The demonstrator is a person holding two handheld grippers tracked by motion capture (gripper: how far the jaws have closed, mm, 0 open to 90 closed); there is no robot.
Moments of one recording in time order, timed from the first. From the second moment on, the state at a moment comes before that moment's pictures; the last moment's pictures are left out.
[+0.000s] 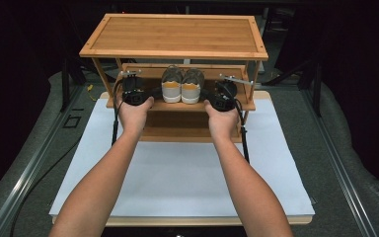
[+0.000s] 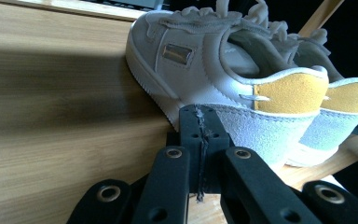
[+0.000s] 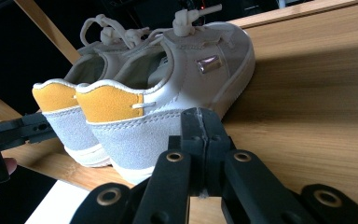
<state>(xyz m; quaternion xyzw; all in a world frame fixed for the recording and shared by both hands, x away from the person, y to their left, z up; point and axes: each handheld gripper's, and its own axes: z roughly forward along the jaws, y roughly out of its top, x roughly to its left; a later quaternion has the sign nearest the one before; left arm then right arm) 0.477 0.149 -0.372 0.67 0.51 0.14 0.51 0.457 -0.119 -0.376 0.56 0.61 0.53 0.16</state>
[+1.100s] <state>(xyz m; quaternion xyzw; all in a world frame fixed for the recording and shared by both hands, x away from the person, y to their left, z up) 0.468 0.152 -0.366 0.67 0.50 0.13 0.54 0.453 -0.125 -0.378 0.57 0.60 0.54 0.16</state>
